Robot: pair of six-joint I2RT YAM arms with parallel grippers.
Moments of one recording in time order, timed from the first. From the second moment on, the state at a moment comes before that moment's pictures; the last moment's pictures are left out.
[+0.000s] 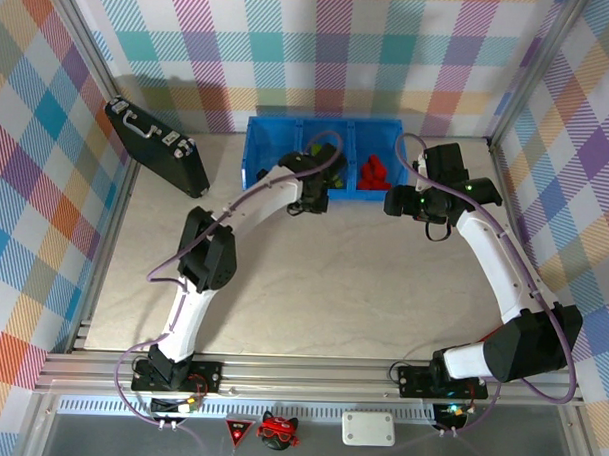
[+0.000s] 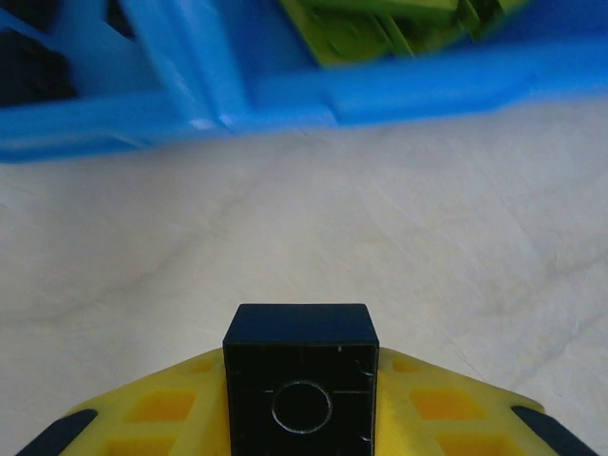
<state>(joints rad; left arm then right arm) -0.66 2.21 2.10 -1.12 -0.29 -0.54 0.25 1.38 1.38 -0.98 -0.09 0.29</state>
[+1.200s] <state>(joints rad) -0.40 2.43 2.37 -0.89 -0.33 -0.28 0.25 1.32 1.37 -1.02 -0.08 0.29</state>
